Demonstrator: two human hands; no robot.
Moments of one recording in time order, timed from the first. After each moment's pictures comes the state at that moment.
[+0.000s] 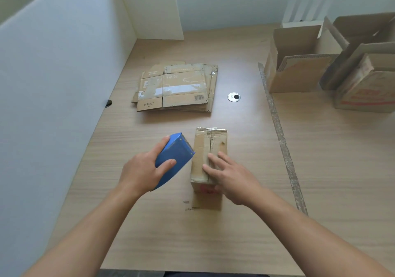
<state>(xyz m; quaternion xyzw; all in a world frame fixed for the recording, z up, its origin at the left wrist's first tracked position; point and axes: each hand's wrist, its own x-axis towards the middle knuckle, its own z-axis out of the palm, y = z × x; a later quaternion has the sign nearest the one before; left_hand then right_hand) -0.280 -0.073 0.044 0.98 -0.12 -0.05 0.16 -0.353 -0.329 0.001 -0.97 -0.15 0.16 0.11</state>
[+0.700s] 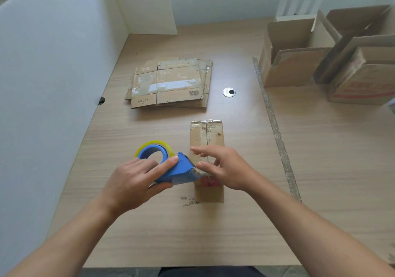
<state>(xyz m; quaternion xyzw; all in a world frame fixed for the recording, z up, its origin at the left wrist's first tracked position) -0.302 -0.047 0.053 0.84 -0.50 0.17 0.11 -0.349 -0.320 0.043 -0.87 -0.09 0.05 0.48</state>
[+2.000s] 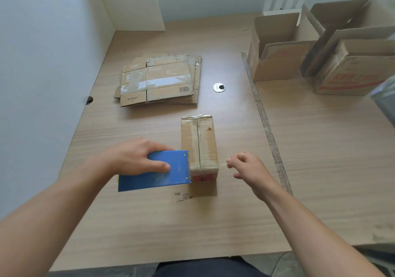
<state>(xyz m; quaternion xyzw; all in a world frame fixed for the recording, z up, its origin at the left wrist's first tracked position) -0.253 -0.088 0.102 0.88 -0.32 -0.34 0.13 -0.390 -0.362 0.002 -0.74 0.28 0.07 0.61</state>
